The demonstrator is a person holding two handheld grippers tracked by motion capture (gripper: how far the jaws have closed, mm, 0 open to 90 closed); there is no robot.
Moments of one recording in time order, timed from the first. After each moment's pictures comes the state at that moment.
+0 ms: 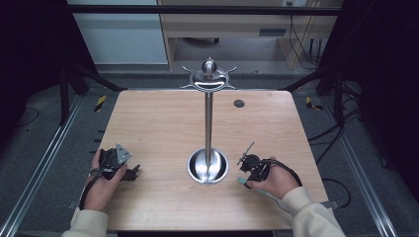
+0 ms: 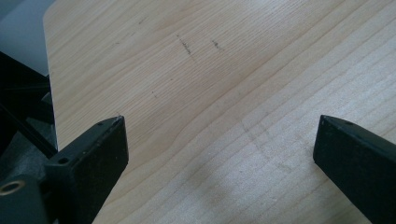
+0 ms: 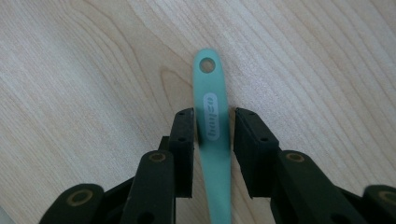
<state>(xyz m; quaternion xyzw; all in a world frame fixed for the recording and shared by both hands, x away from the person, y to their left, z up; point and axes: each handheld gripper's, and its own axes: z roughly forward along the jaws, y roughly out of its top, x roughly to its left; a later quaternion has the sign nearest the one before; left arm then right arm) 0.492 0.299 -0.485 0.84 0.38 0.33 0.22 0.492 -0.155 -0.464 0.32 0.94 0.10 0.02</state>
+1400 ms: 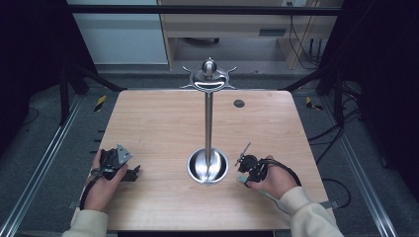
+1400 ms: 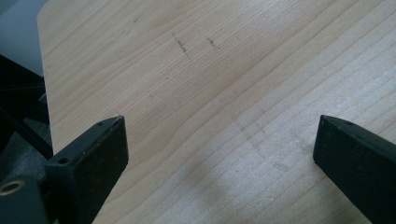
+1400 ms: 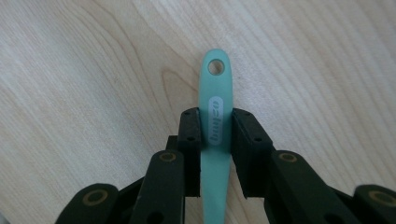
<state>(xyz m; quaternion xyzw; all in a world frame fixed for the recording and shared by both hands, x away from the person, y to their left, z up) 0.493 0.298 -0.486 0.84 0.37 0.33 0.22 0.491 -0.150 -0.457 0.30 0.95 0.08 0.03</state>
